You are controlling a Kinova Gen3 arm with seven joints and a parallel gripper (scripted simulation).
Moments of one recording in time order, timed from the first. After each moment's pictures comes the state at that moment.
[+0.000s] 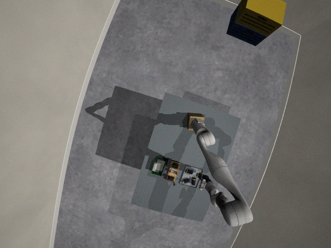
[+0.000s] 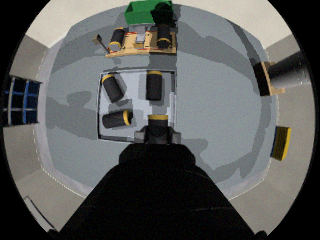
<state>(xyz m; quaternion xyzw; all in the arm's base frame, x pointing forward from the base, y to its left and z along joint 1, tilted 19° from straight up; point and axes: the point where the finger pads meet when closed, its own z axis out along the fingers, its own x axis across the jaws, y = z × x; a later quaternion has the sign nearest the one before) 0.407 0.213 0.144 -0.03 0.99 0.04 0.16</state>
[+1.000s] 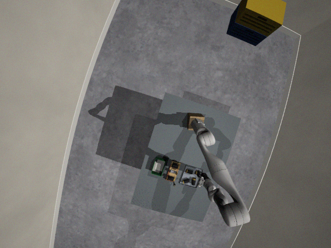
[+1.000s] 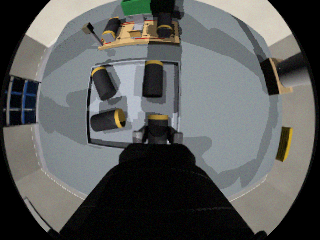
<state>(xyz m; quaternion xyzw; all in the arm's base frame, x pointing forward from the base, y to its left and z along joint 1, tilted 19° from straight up) 0.421 0.217 0.102 -0.03 0.99 0.04 0.16</state>
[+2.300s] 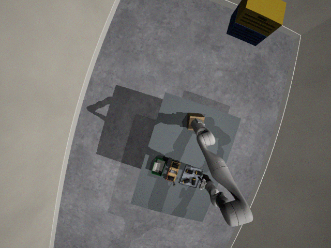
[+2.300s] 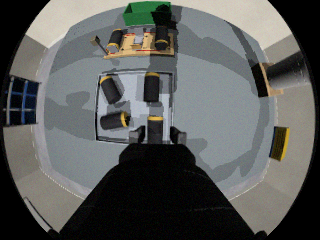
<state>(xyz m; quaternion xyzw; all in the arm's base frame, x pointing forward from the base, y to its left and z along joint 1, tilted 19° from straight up) 0.403 0.209 0.143 -0.03 0.99 0.04 0.15</state>
